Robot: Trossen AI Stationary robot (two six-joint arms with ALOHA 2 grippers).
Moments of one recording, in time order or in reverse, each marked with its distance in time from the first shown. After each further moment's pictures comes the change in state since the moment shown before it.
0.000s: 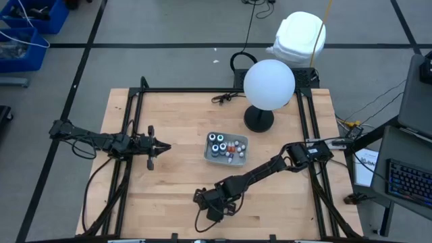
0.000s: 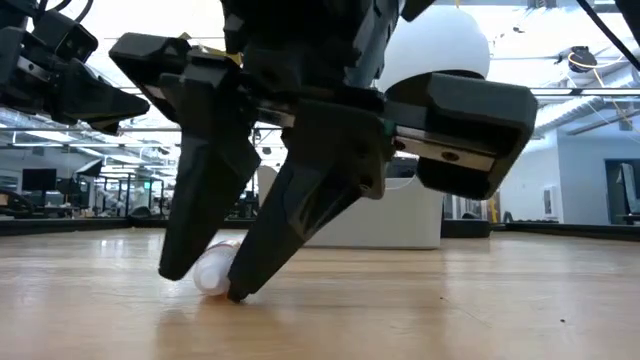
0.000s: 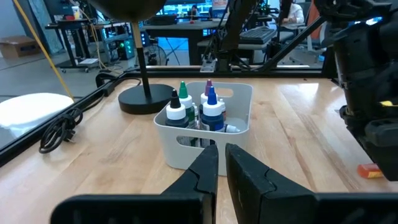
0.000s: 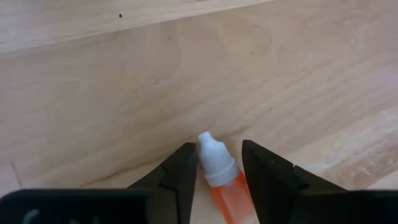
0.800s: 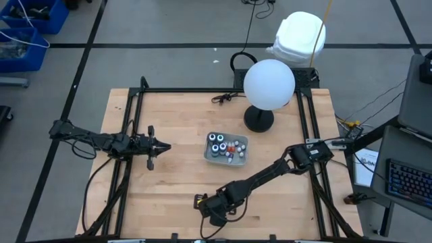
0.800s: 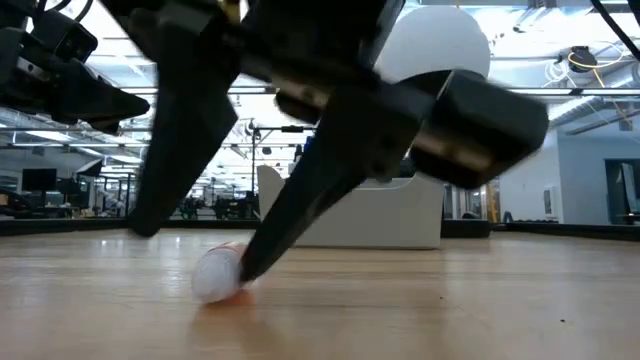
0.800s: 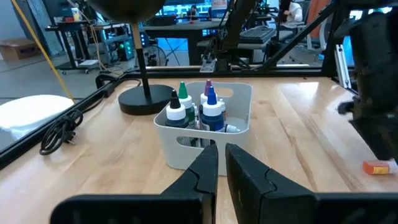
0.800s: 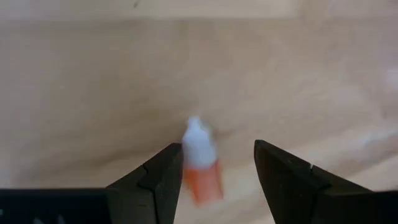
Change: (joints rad) left arm 0.000 0.000 0.000 0.003 0.001 0.012; right arm 0.047 -0.013 0.038 -0.044 0.131 -0.168
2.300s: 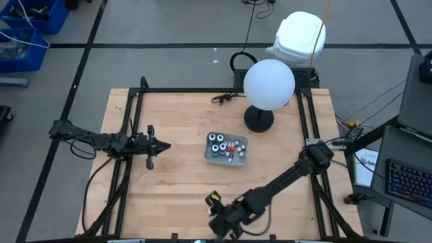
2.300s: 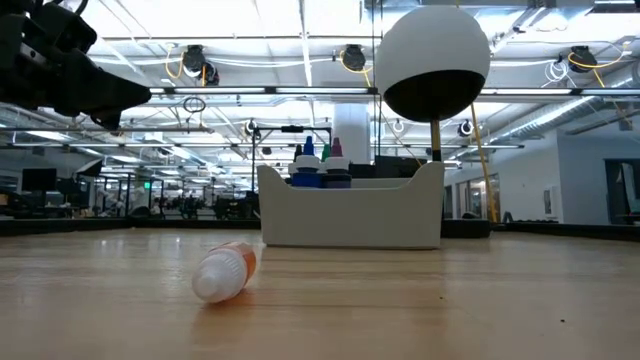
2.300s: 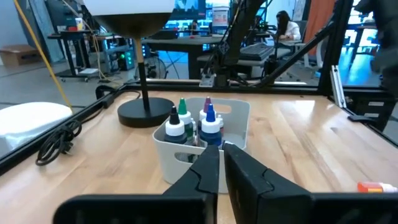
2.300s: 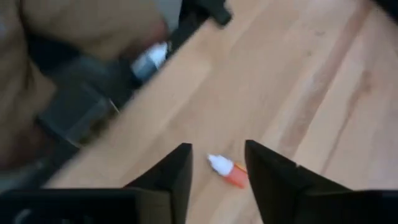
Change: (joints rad) left arm 0.002 -0.002 -0.002 0.068 -0.002 -0.014; right arm 0.132 -0.172 0.008 -0.059 0.161 0.826
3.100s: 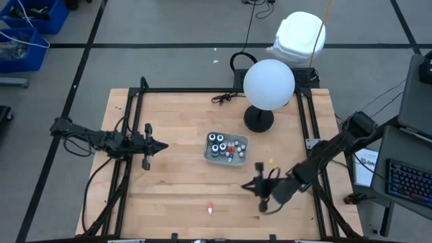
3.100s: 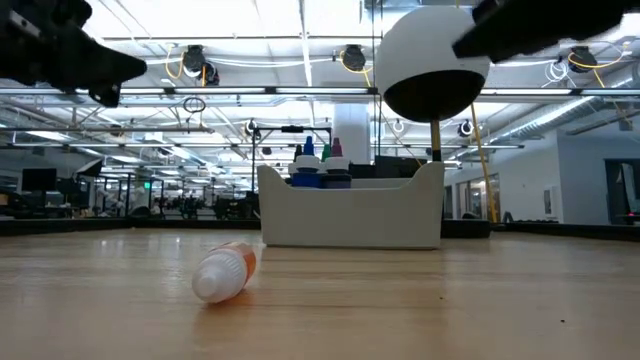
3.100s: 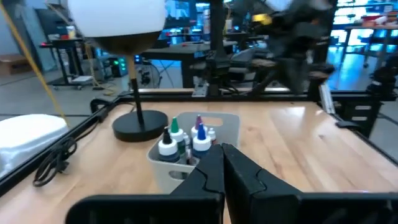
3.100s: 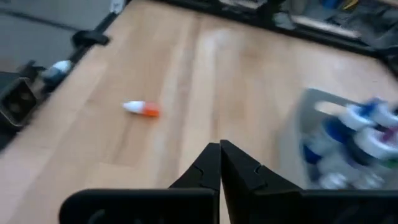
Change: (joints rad) left arm -0.050 0.011 0.105 -0.079 -0.018 0.029; right arm 0.087 -0.683 -1.114 0.792 0.446 0.347
